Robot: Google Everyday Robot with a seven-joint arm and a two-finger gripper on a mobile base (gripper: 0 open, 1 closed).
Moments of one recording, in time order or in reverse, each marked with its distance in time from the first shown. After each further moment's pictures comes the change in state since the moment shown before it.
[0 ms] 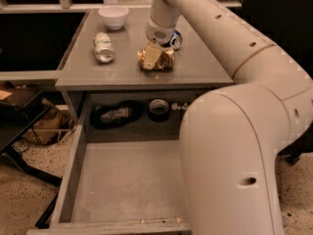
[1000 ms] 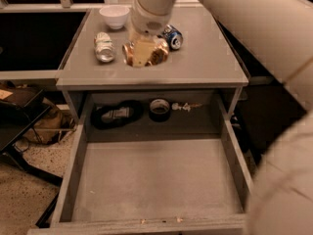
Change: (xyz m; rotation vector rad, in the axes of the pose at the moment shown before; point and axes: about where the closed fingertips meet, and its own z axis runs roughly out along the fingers) arm -0.053 0.079 -0.095 0.070 -0.035 -0.226
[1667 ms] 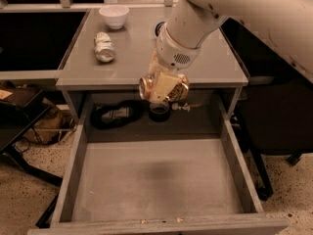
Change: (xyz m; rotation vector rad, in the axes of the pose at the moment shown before) arm 0.024 0.107 -0.008 -0.148 -0.092 0.115
